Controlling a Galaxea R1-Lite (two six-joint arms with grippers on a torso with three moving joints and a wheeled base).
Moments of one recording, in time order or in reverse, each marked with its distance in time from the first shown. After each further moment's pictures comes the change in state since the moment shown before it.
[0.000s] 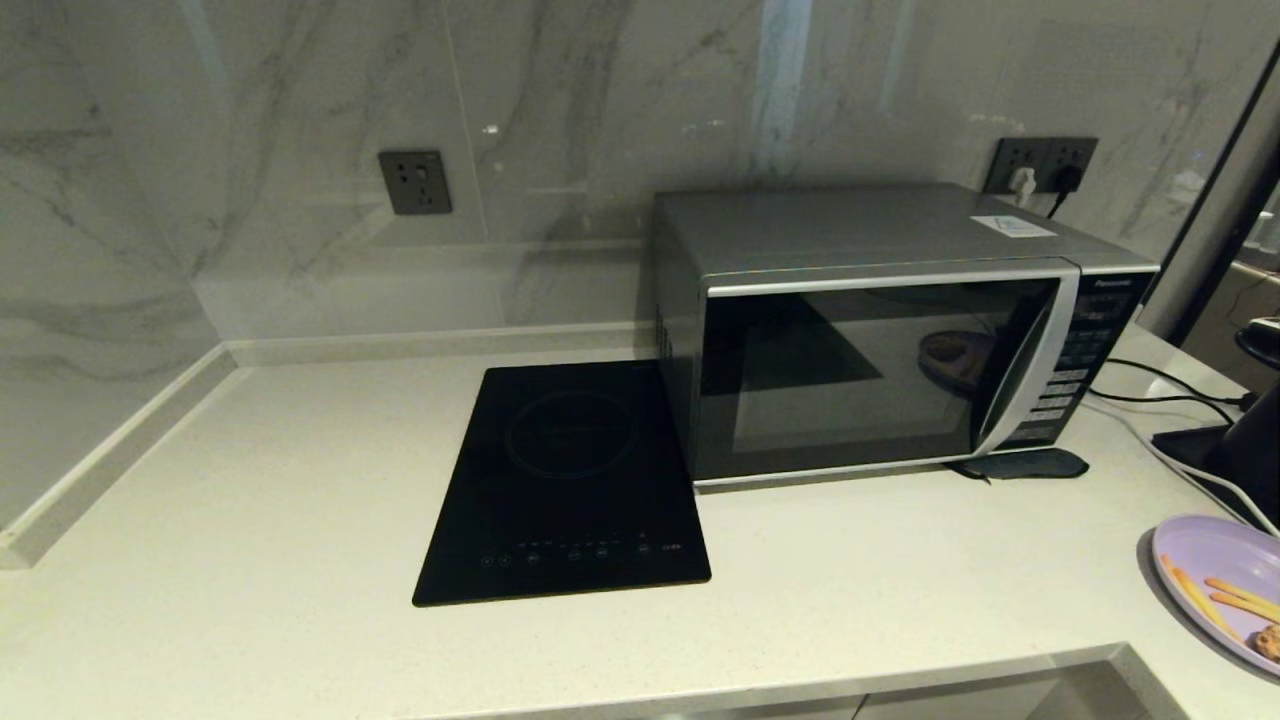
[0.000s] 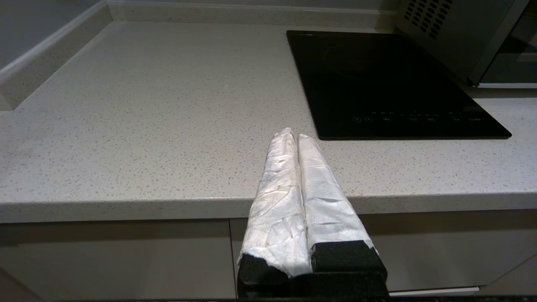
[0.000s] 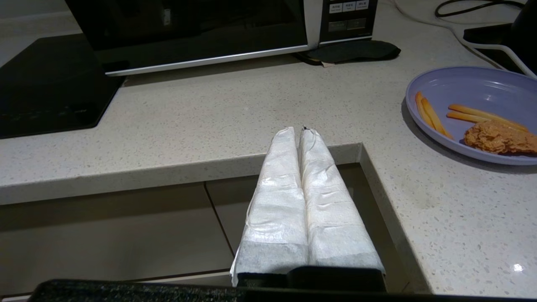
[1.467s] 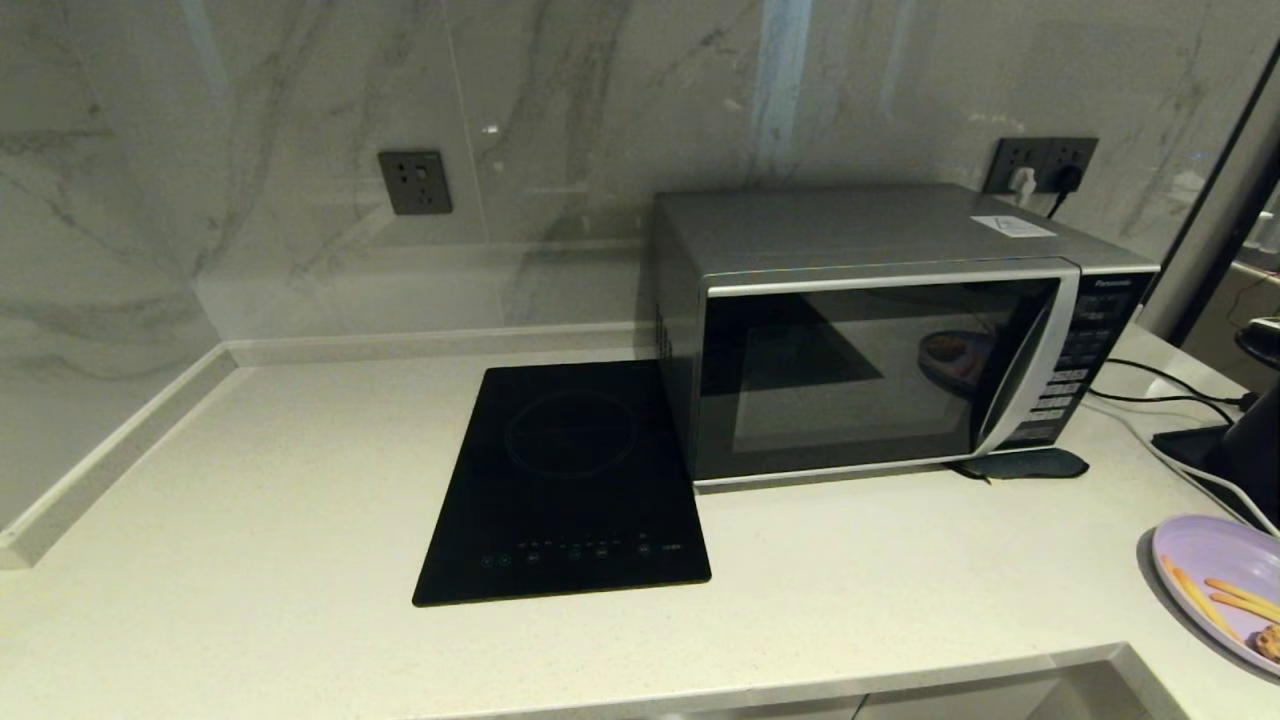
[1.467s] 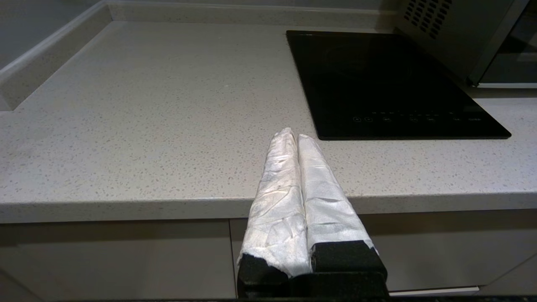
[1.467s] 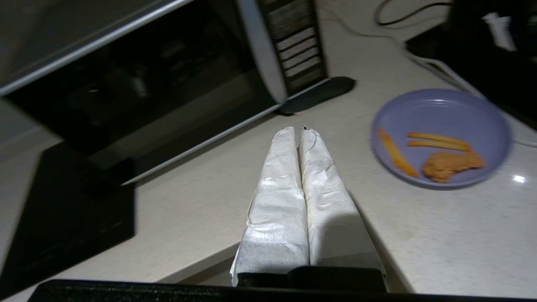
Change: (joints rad) left arm 0.000 0.000 0.000 0.000 0.001 0.000; right arm 0.000 0.555 -0.709 0.277 -0.191 0.260
